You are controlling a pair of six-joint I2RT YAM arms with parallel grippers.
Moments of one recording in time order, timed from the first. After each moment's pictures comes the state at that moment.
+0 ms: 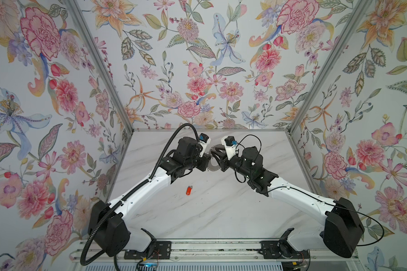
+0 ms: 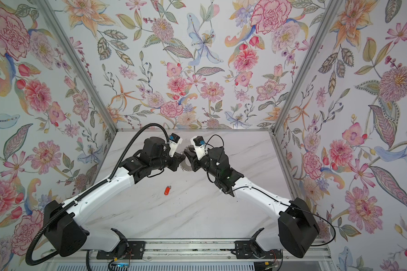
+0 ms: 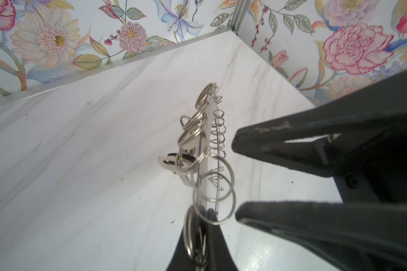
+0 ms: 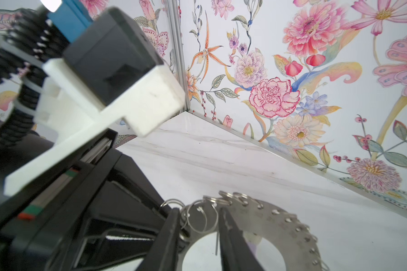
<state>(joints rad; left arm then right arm) -0.63 1.42 1.23 -0.38 0.19 -0.16 0.72 1.37 0.96 0.30 -0.12 0.07</state>
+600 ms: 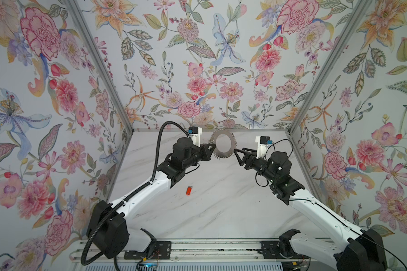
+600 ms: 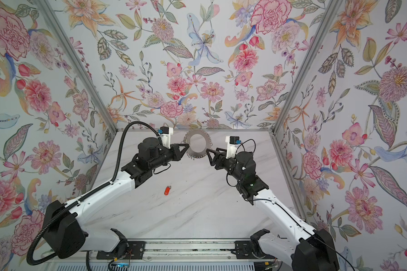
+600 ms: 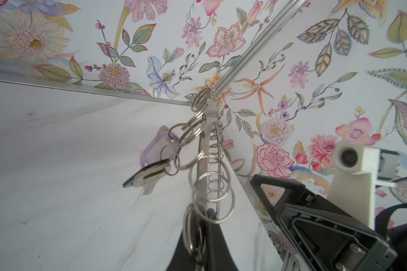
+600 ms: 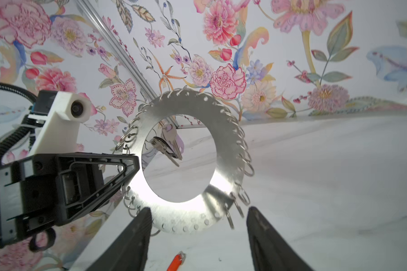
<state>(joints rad) -0.61 1.39 1.09 0.10 0.21 -0.70 0.46 1.09 0.74 0.25 -0.23 0.58</state>
